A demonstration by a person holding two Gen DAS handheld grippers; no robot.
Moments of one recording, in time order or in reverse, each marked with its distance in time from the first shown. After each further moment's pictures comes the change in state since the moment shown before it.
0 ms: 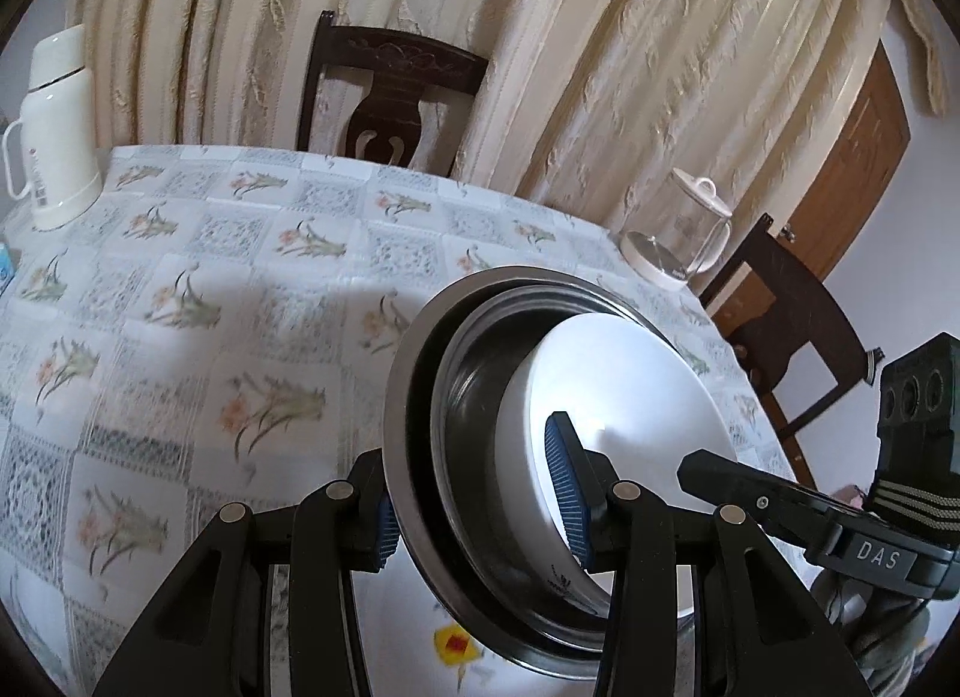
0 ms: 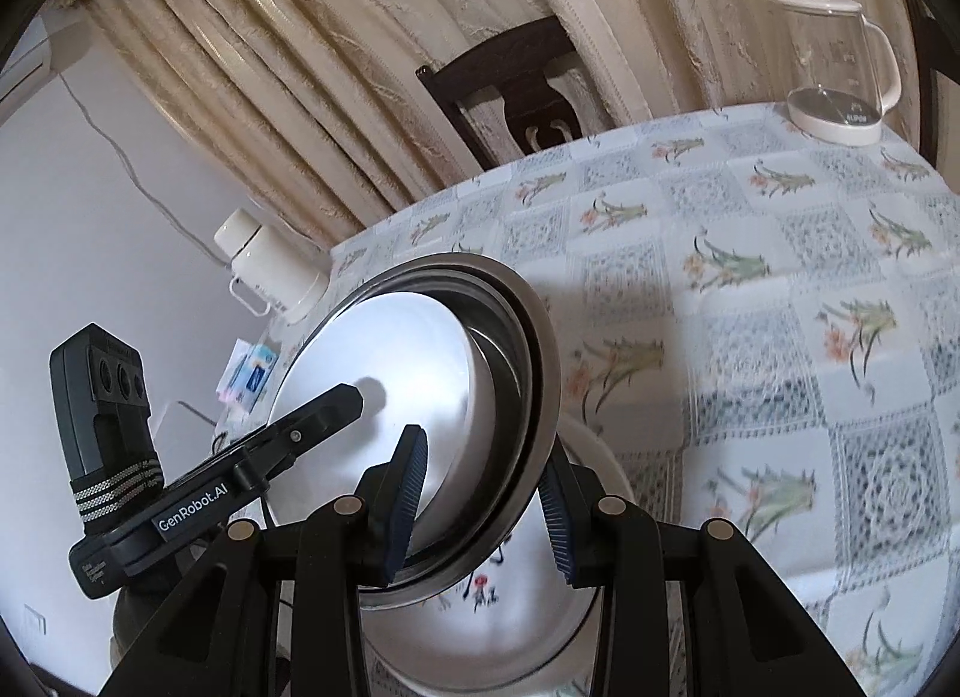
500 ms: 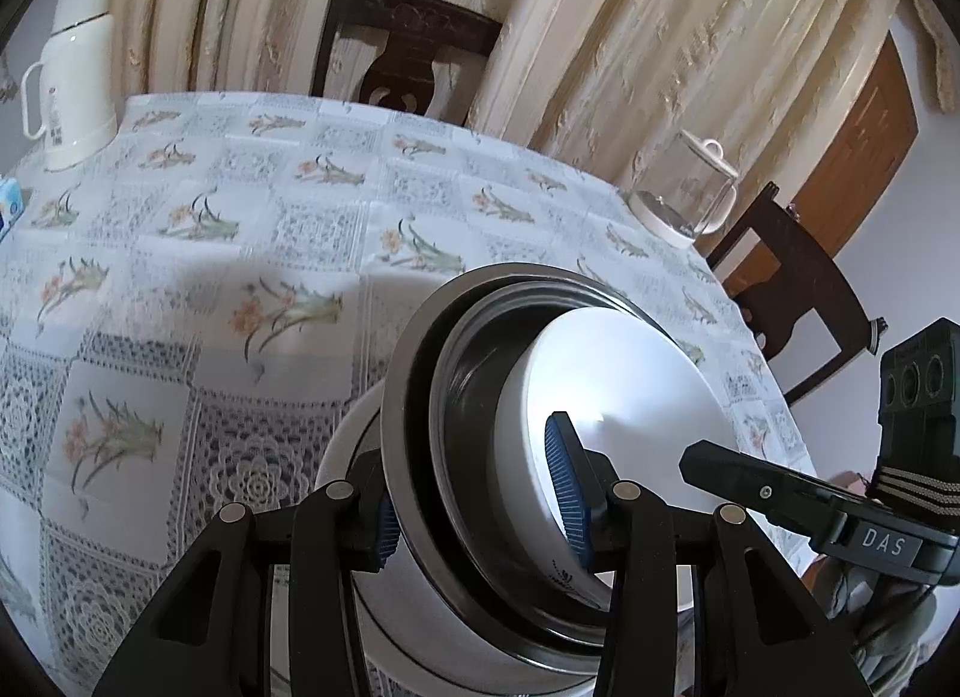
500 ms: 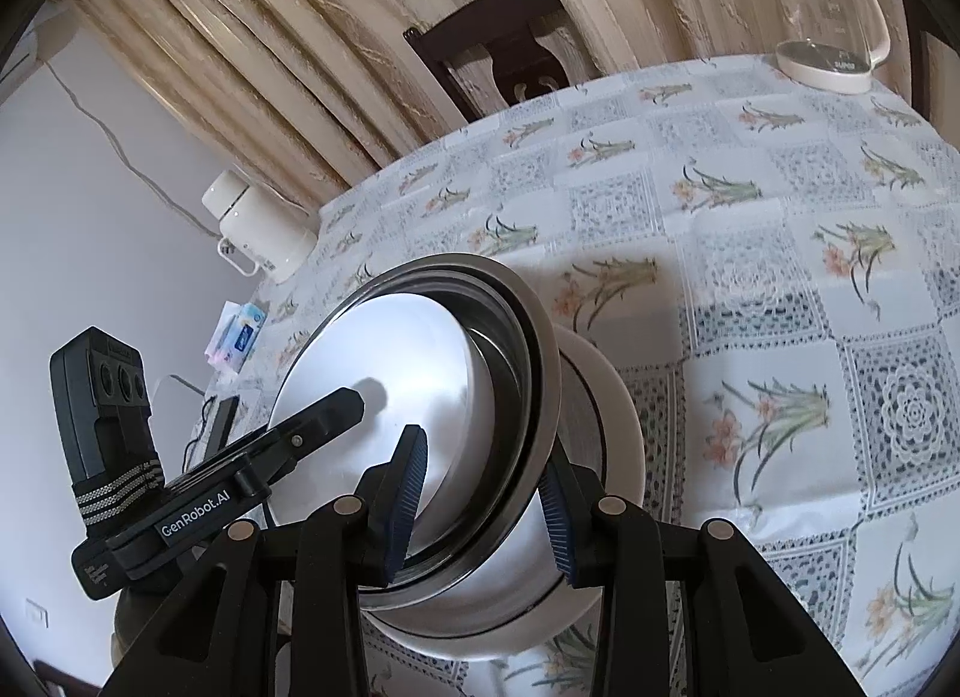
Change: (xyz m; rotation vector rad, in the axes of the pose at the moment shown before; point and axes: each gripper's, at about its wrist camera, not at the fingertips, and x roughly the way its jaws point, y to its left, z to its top) left arm 0.000 0.015 -0.047 -0.025 0.064 0.001; right arm 0.011 -0.005 -0.037 0.018 0.073 -0.017
